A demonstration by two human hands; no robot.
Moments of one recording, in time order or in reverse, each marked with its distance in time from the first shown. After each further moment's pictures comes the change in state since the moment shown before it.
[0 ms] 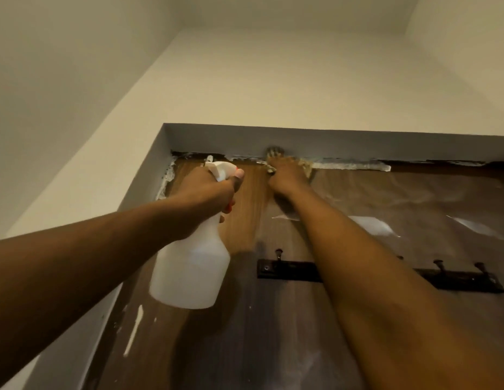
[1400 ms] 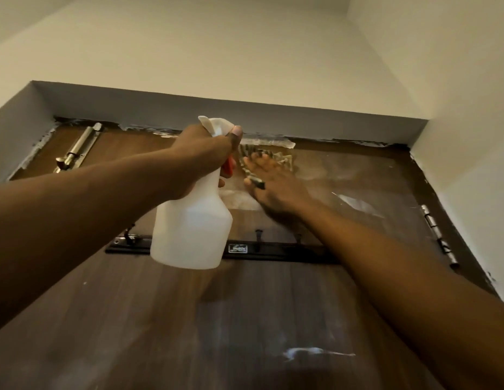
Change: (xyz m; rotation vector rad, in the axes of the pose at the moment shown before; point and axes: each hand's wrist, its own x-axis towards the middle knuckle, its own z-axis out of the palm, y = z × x) left_hand -0.029 0.126 0.193 -0.107 -0.076 0.005; right_hand -0.077 0.229 -0.069 -0.204 -0.167 -0.286
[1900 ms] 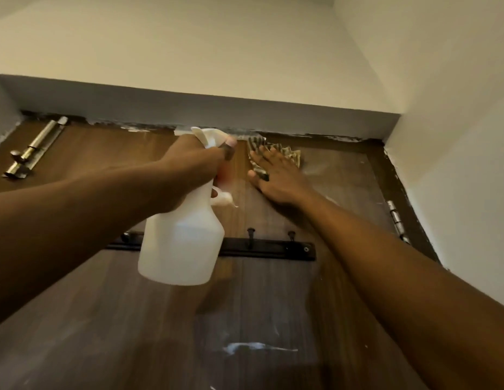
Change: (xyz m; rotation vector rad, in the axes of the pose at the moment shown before) left_hand -0.016 0.015 0.066 0.042 -0.012 -0.036; right_hand -0.020 0.082 -0.017 0.033 -0.012 0.072
